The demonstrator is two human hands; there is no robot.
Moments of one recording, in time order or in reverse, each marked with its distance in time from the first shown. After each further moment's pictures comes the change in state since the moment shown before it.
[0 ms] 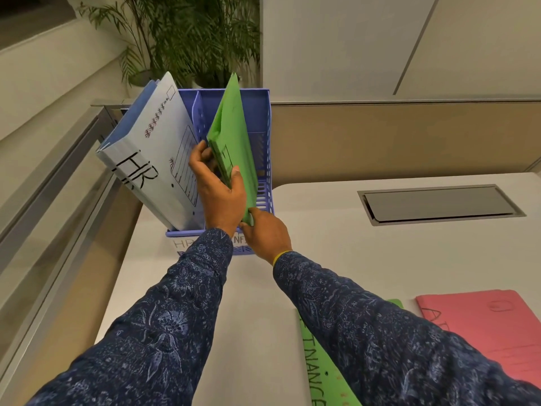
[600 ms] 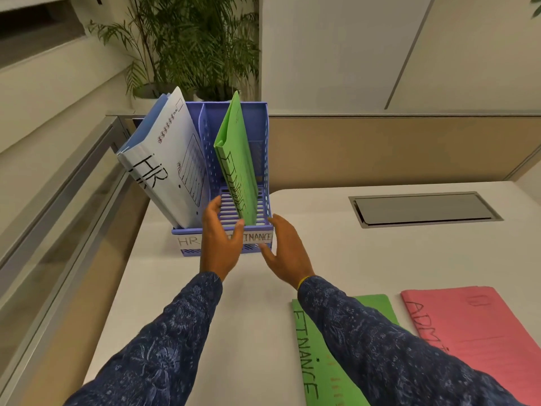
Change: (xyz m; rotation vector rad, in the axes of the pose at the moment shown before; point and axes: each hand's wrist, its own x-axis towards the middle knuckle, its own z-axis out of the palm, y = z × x) left_hand -0.075 -0.017 -0.051 0.198 -0.280 -0.160; right_hand -0.072 0.033 -0.023 0.194 0.108 -0.075
